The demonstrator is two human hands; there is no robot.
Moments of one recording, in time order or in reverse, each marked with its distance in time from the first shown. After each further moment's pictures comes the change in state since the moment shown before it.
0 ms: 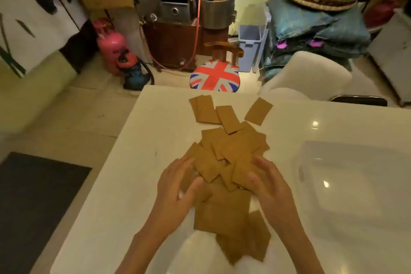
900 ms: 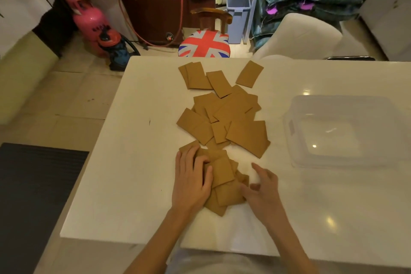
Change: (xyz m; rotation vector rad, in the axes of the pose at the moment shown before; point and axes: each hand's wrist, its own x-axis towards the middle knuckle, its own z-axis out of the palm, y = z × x) left_hand -0.045 -0.041 0.077 0.430 -0.001 0.191; right_hand -0.070 0.063 0.021 -0.177 0.039 0.431
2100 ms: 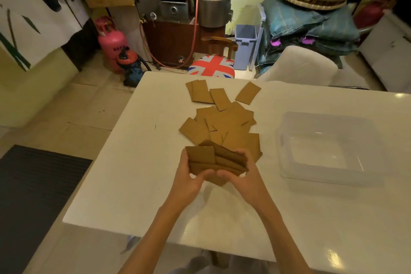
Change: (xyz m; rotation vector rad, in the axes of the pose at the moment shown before) left_hand 0.001 0.041 -0.041 -0.788 0.072 -0.222; right_hand 0.012 -0.028 -0.012 0.314 -0.169 -0.540
